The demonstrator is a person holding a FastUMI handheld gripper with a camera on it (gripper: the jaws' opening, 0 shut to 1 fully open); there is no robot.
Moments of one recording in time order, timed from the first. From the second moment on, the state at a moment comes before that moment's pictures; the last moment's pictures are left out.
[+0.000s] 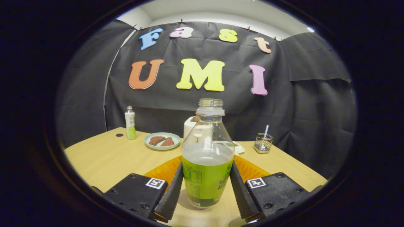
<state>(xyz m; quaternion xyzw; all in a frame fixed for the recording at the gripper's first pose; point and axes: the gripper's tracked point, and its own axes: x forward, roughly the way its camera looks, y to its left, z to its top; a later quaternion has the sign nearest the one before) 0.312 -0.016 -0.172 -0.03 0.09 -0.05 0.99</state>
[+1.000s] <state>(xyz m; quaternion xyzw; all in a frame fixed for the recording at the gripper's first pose) 0.324 -0.024 -0.197 0.02 0.07 -0.05 1.00</state>
